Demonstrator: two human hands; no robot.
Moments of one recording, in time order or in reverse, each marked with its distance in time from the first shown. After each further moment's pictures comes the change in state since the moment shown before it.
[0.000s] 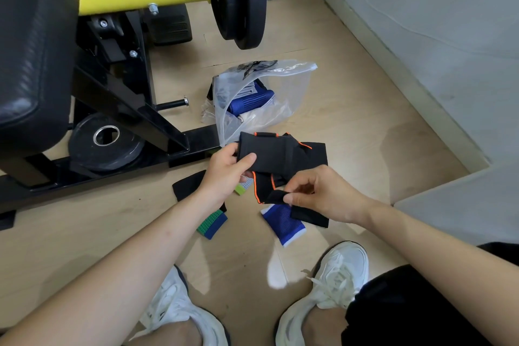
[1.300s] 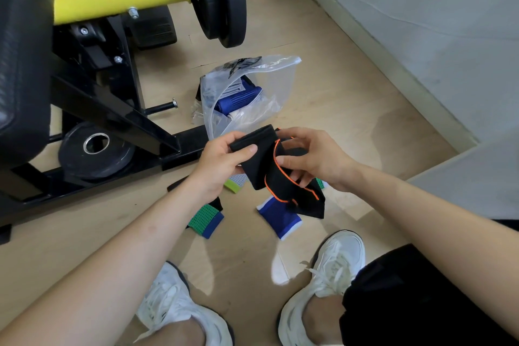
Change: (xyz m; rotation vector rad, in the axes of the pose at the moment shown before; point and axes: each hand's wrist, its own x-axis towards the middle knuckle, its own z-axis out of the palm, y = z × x) left_hand -0.004 0.033 0.005 -0.120 -0.149 -0.023; right_hand 0.016 -0.020 -0.023 0.413 0.148 0.215
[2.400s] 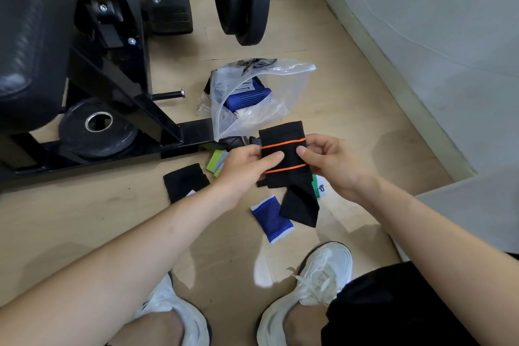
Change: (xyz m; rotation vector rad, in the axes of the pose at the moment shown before) left_hand -0.010 -0.010 0.038 -0.017 0.078 -0.100; right_hand 0.004 0.011 -0.017 0.185 0.040 -0.039
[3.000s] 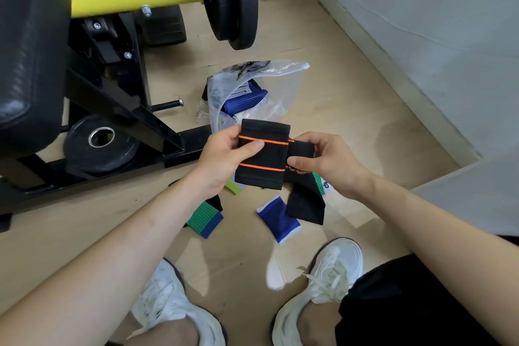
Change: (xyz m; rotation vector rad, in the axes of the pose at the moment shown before) left_hand 0.006 0.026 -0.035 -0.035 -0.079 0.181; right_hand -0.006 -0.004 0.008 -0.138 0.017 -0.102
